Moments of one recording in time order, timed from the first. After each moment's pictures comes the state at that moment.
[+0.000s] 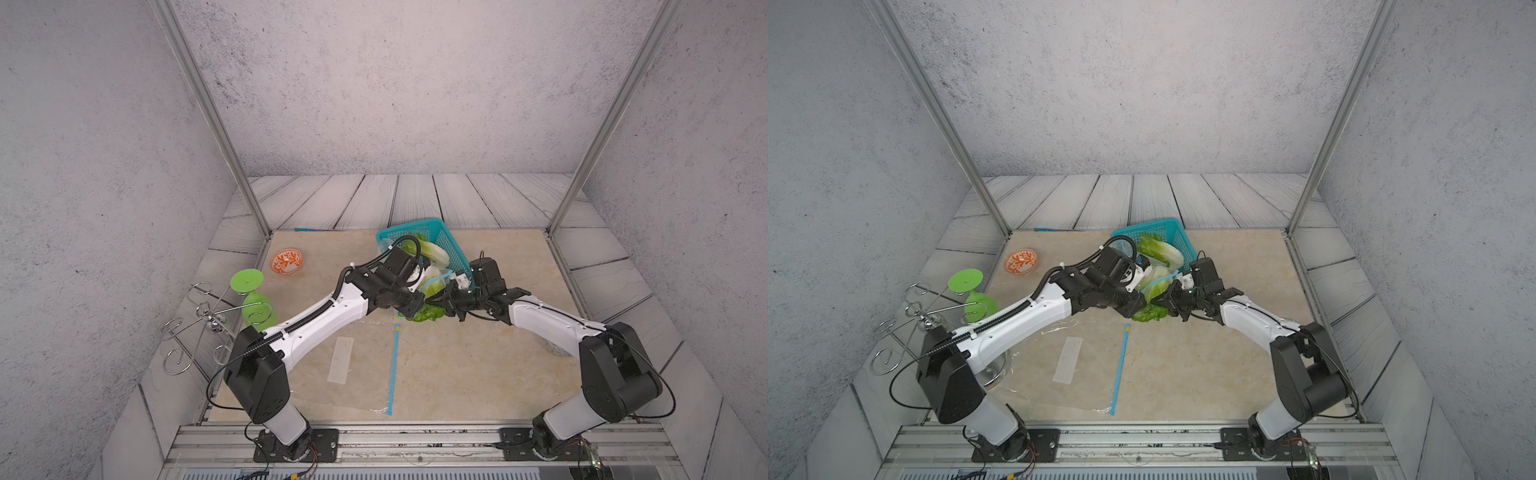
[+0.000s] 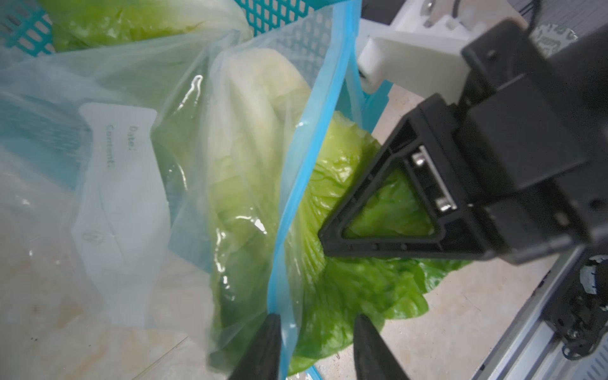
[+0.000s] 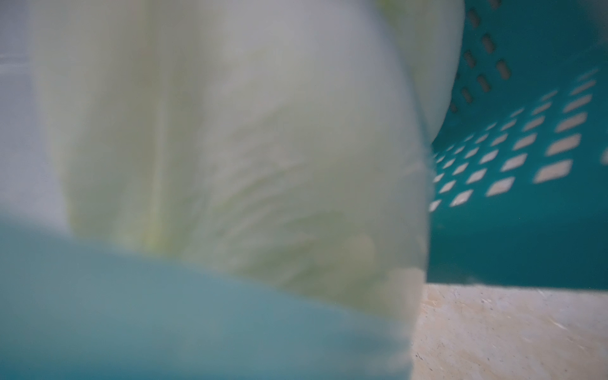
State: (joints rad) left arm -0.78 1.61 1.42 -0.73 0.08 -0.06; right arm 0.44 1.55 0.96 -0.15 -0.71 1.17
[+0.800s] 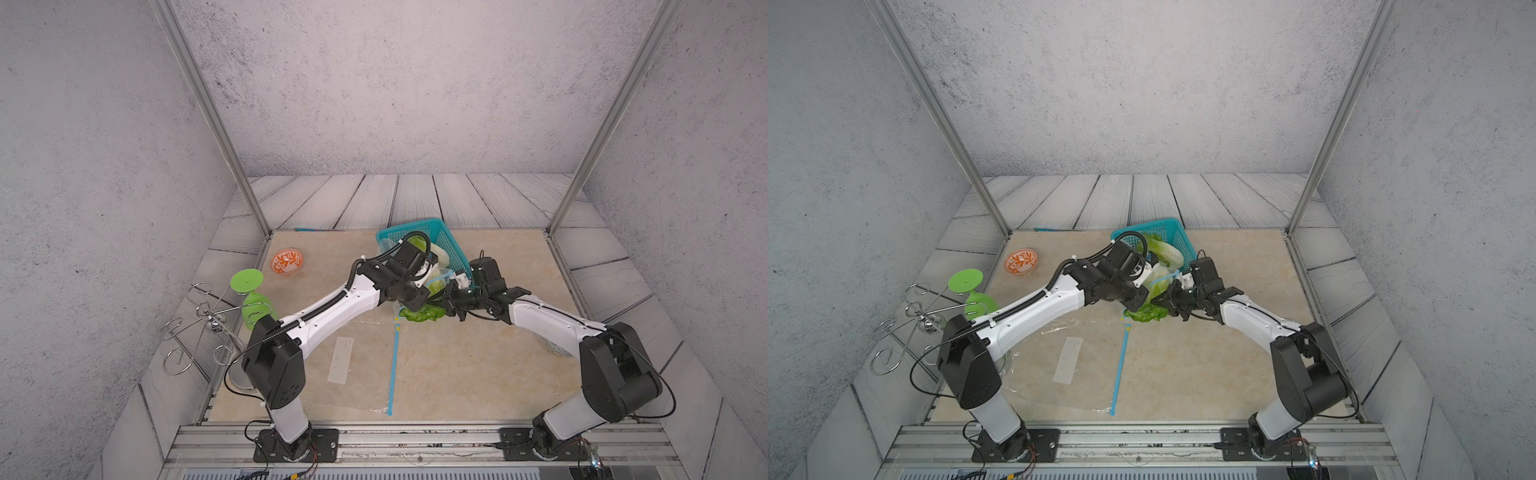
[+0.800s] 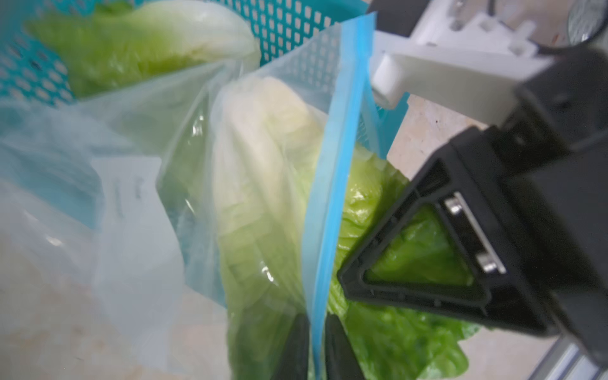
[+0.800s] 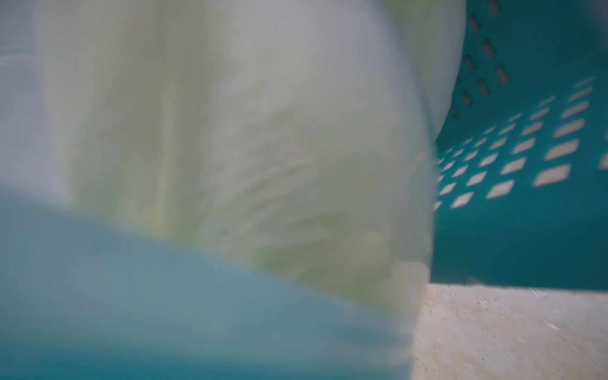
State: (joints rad) left arm -0.79 1.73 1.54 -0.77 0.05 0.00; right arm 0.44 1.55 0.97 -0.16 -0.70 1.13
